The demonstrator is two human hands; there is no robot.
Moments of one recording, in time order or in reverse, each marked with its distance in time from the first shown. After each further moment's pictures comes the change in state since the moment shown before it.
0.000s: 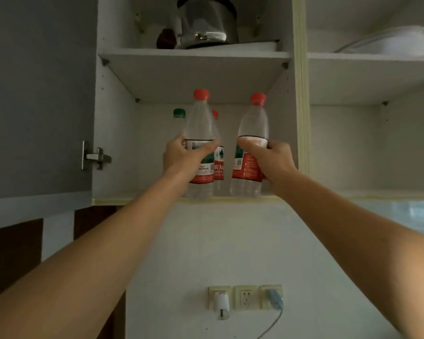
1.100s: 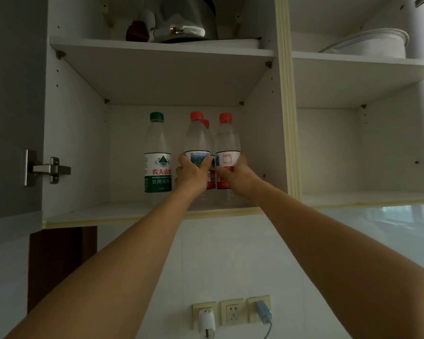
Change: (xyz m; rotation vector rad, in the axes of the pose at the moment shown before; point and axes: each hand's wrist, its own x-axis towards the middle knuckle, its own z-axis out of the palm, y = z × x) left_hand 0.050 -0.048 0.083 0.229 -0.155 -0.142; right_hand 0.064 0.051 0.014 -0.367 -0.133 0.057
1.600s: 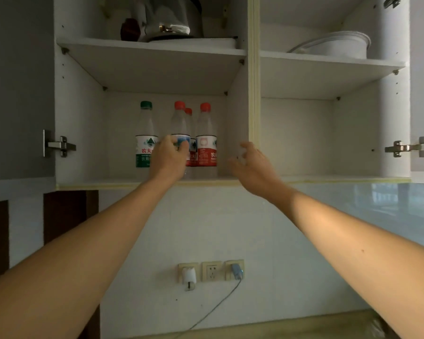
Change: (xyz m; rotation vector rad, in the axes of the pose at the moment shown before) left_hand -0.094 0.031 -0.025 0.188 0.230 0.265; right_hand -0.127 -0.009 -0.091 -0.438 0.104 -0.179
